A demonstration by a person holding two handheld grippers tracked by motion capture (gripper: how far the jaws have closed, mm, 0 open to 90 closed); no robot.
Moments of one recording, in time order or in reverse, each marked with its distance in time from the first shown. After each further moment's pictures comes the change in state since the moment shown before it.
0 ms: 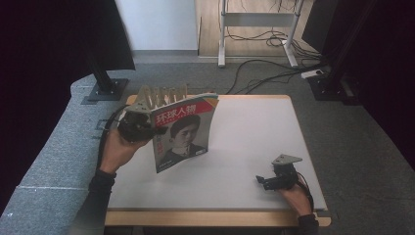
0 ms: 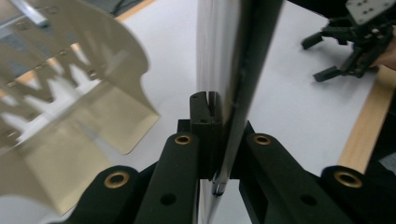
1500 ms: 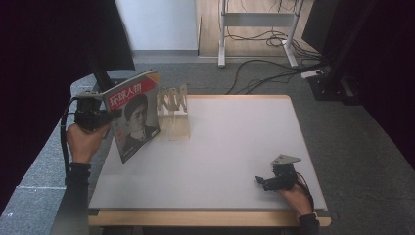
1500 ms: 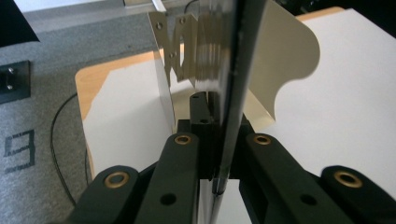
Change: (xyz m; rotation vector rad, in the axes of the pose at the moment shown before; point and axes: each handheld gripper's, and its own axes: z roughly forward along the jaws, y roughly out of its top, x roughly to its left) left arm 0.084 -0.038 -0.052 -0.085 0.332 -0.321; right arm 0.002 0.000 0.002 0.010 -0.006 -0.010
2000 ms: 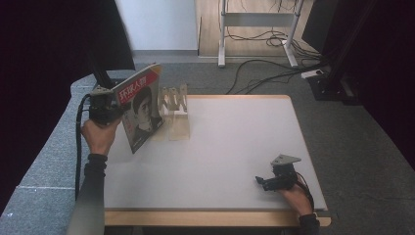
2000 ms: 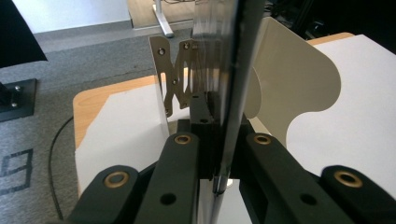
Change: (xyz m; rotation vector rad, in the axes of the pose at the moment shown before) left arm -0.001 0.002 0.037 -0.090 0.031 -0.009; right arm 0.000 0.000 0.000 0.001 0.005 -0.002
